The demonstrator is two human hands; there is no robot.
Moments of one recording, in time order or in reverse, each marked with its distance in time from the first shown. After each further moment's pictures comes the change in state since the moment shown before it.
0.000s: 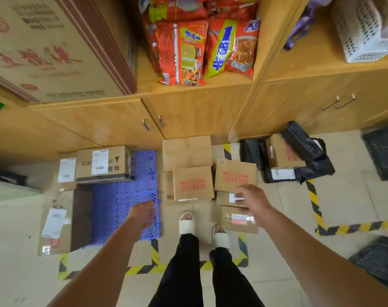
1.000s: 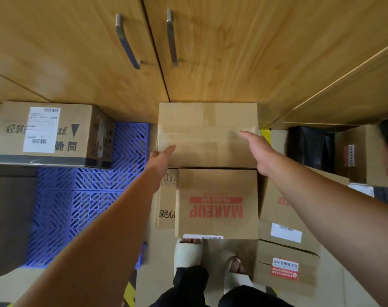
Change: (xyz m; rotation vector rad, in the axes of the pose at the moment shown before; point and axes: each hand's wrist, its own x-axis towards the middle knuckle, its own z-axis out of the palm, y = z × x) left_hand 0.428 0.067 0.113 0.112 0.000 0.249; right_hand 0.445 -0.004 0.183 -0.185 0.010 -0.027
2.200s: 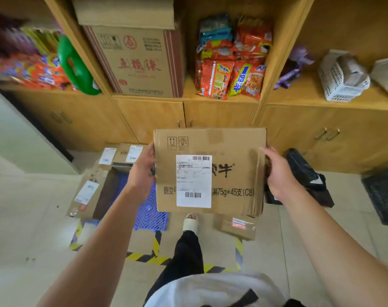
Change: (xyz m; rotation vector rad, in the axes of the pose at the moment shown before) left_hand -0.721 -0.015 -0.169 -0.405 -0.150 0.661; right_hand -0.653 0.061 -0.261 0.369 -0.231 -0.558
